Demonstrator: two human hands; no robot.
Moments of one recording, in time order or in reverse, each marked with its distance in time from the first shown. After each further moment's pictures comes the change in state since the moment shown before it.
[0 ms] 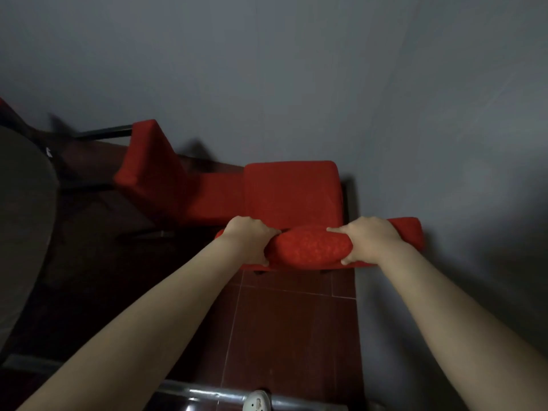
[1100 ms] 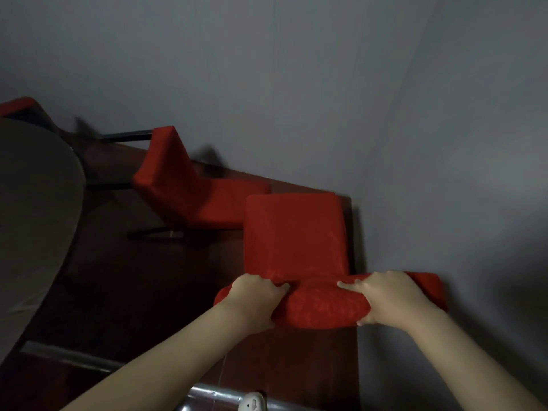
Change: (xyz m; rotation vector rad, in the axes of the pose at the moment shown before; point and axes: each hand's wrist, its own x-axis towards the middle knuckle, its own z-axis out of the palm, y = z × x) left_hand -0.100 0.072 0.025 -0.008 -0.039 0.049; right_hand -0.091 -0.004 0.048 -0.083 0.008 -0.178
